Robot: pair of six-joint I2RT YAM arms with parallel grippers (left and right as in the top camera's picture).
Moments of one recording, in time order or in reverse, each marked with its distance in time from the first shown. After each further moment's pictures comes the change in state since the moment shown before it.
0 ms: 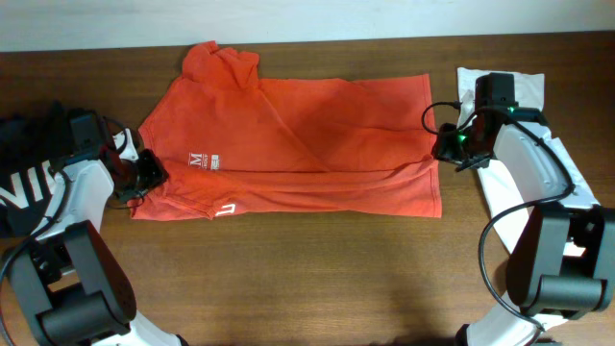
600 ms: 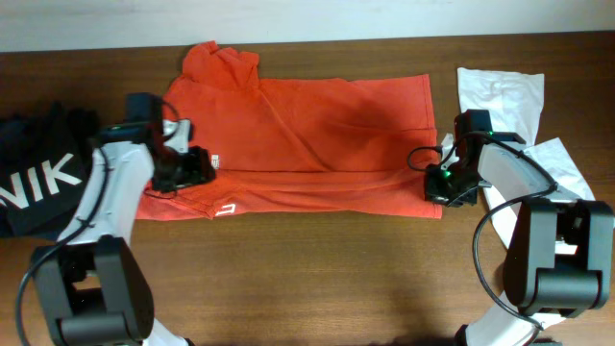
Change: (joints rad) left arm -0.278 -0.052 0.119 -0.295 -0.071 0.134; right arm 0.038 0.006 -0.197 -0.040 -0.003 -0.034
